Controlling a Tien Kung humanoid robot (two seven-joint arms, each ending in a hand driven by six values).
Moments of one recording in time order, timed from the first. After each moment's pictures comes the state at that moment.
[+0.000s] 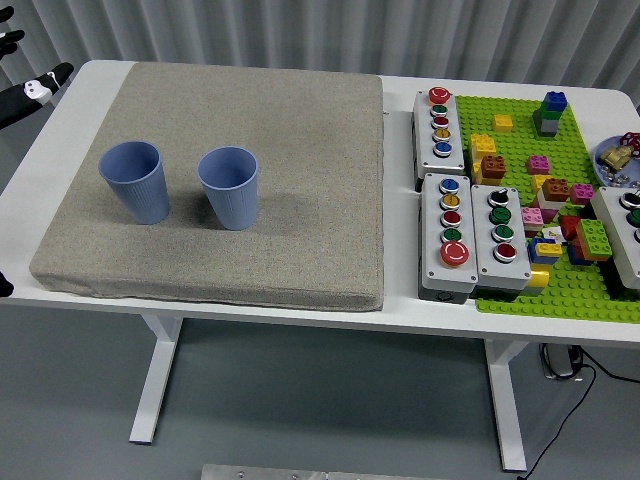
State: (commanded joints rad) left arm -0.25 0.25 -1.78 -1.40 1.55 -0.08 -0.11; right arm 0.19 -0.07 1.08 0.18 -0.46 0.17 -0.29
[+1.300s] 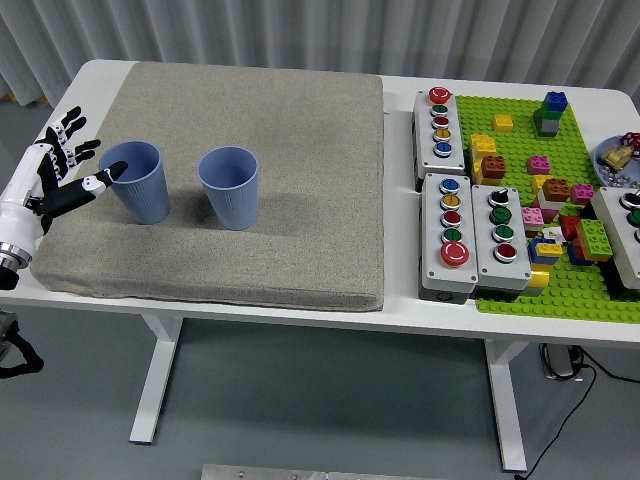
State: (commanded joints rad) left arm -0.09 0.21 -1.70 -1.35 1.44 -0.18 -0.16; right arm 0.19 -0.06 1.07 0.18 -0.47 0.17 -0.29
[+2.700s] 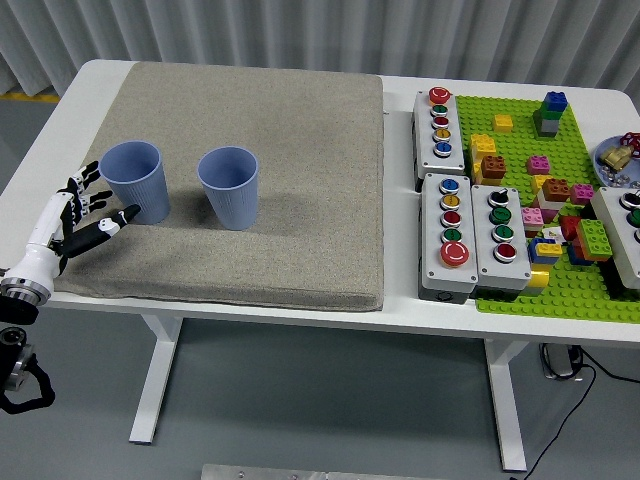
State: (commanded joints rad) left arm -0.08 0.20 -1.60 -1.17 1.46 -0.12 -0.23; right arm 0.19 -0.05 1.06 0.18 -0.46 0.17 -0.29
